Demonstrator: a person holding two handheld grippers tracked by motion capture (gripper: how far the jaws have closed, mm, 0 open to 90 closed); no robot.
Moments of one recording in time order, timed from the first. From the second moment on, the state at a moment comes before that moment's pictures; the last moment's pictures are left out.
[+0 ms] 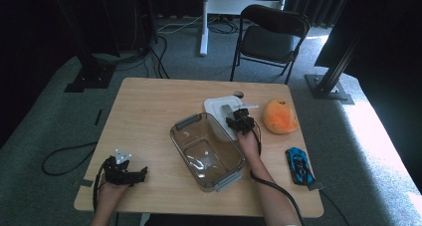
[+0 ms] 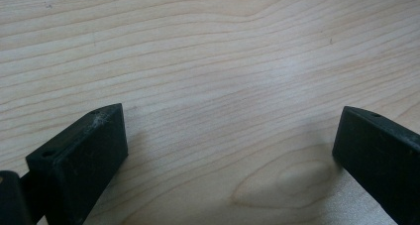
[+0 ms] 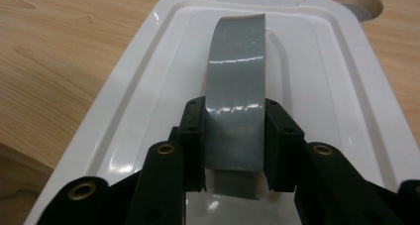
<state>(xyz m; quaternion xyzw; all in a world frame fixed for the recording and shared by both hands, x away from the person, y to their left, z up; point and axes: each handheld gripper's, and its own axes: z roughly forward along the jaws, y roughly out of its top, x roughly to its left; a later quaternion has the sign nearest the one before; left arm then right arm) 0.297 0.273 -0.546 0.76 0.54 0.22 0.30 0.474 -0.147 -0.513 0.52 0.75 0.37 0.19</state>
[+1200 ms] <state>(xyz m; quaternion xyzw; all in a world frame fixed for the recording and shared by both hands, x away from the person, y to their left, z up) 0.297 0.273 -0.546 0.76 0.54 0.22 0.29 0.450 -0.176 -0.481 0.47 0.77 0.40 0.15</state>
